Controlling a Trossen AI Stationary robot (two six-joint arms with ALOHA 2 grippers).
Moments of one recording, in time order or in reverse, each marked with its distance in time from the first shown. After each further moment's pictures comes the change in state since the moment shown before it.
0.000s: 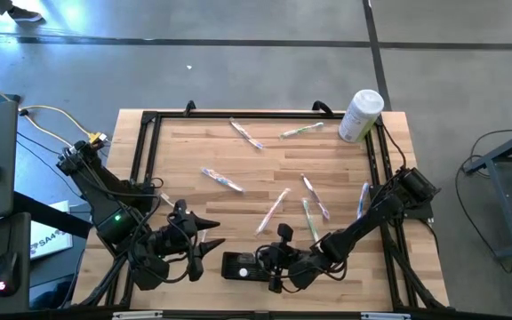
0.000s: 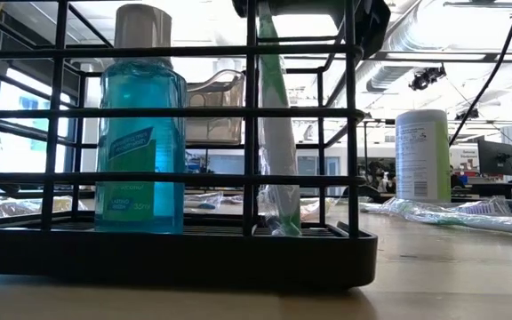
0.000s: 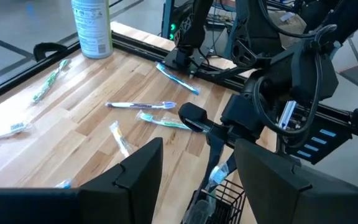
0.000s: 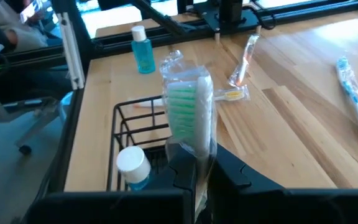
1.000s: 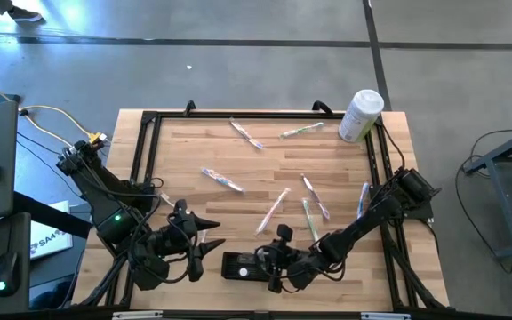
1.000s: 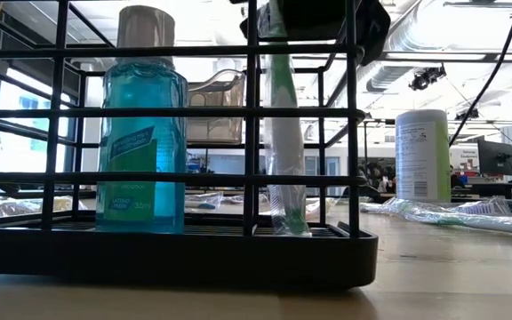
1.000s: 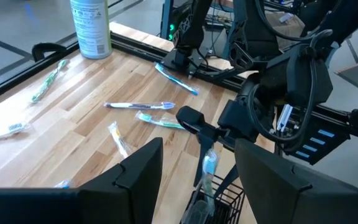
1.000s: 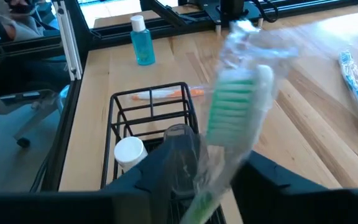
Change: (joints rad) left arm 0.000 0.000 0.000 0.007 0.001 0.003; right arm 0.002 -0.001 -0.001 -0.011 -0.018 -0.008
